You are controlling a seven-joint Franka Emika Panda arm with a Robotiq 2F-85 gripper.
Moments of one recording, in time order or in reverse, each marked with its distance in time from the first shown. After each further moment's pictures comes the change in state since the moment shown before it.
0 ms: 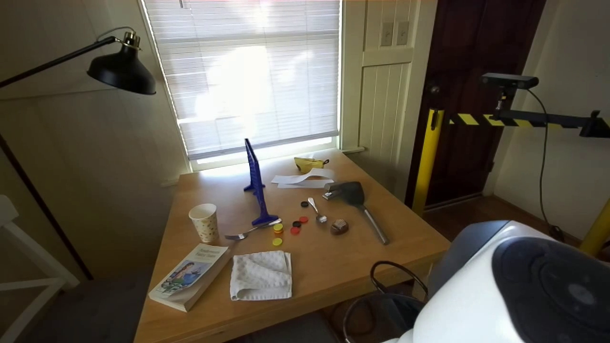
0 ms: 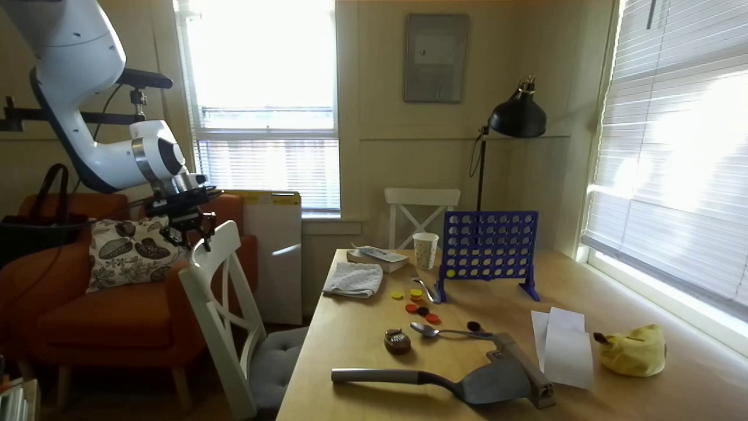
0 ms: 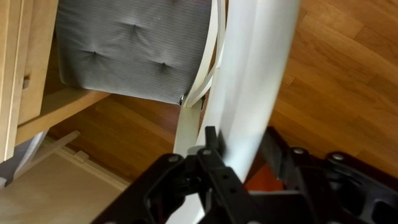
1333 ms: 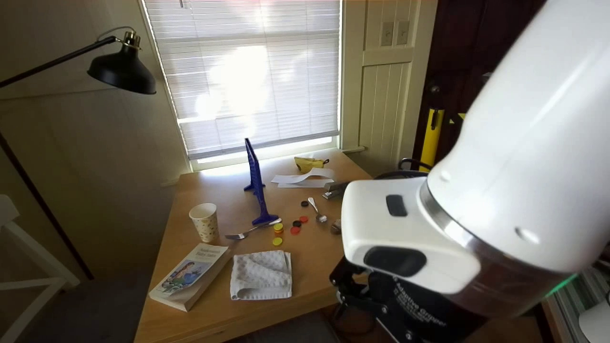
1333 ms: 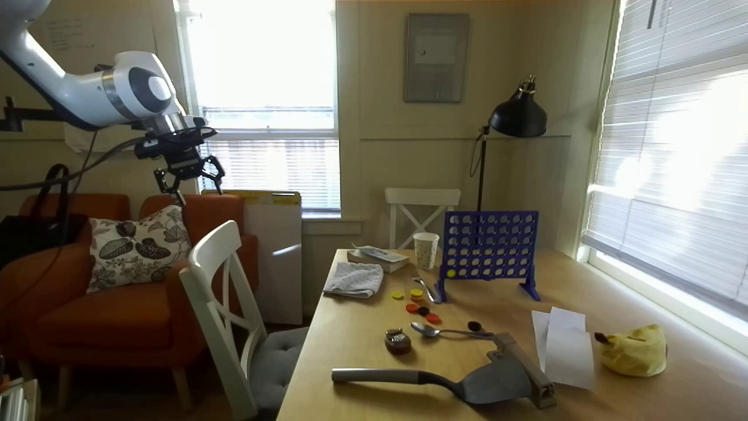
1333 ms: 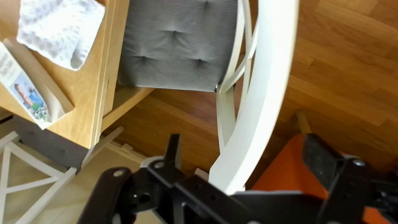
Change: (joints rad) arm -0.050 -0.330 0.007 -0.023 0.249 -0.193 -0.135
